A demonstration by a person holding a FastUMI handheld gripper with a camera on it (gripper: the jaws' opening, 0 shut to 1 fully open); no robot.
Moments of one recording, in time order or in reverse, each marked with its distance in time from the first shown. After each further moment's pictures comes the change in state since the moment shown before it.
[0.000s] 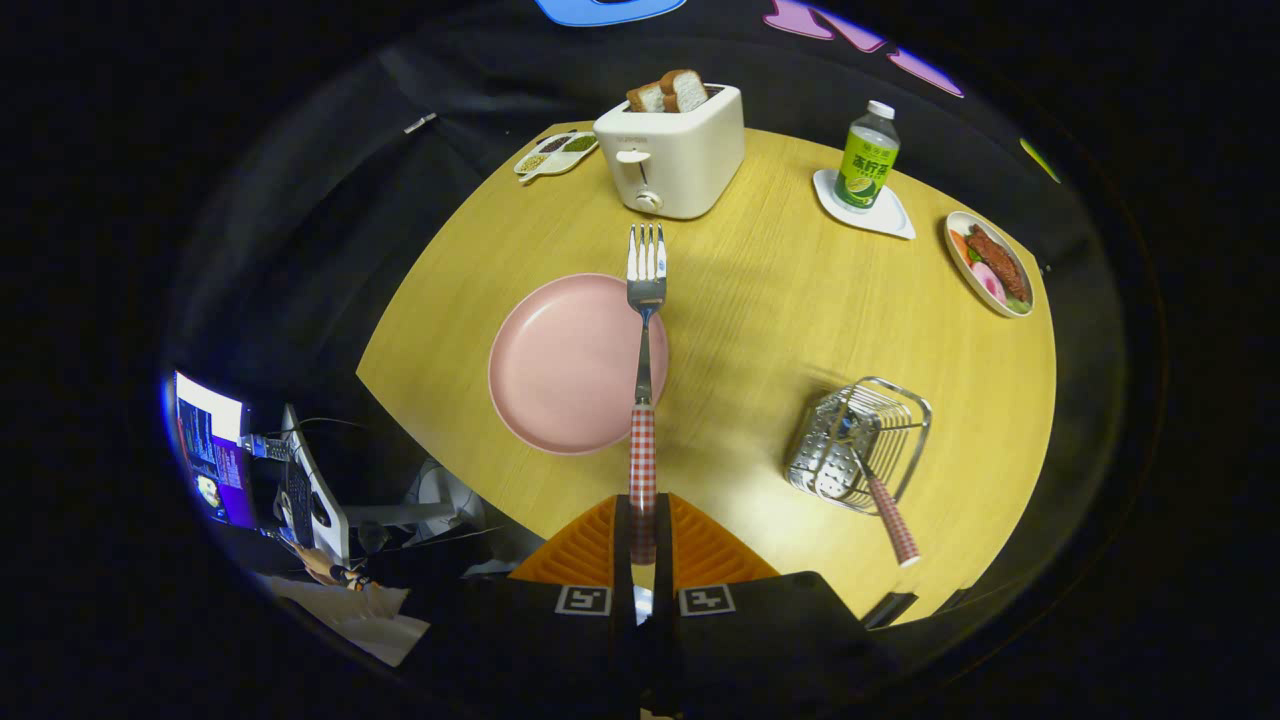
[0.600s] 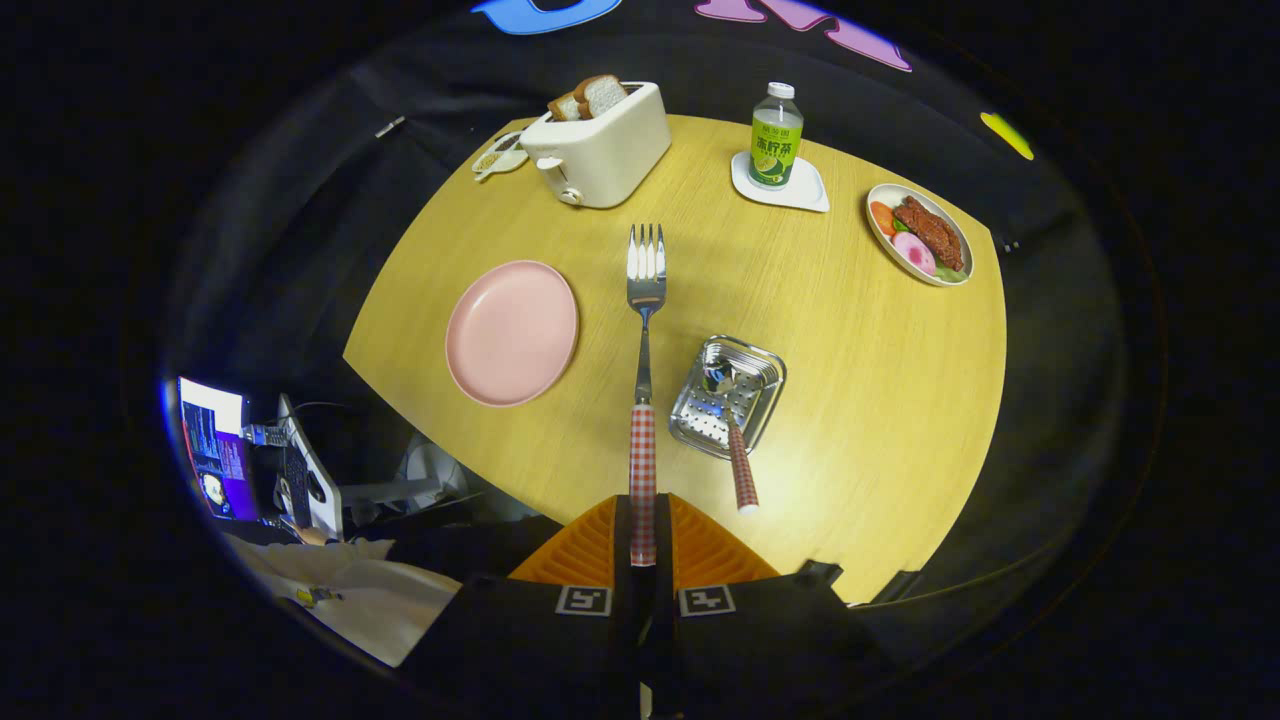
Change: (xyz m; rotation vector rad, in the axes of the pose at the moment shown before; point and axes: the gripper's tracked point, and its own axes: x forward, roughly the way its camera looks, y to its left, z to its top) arm -0.061 -0.088 -0.021 0.000 0.121 -0.051
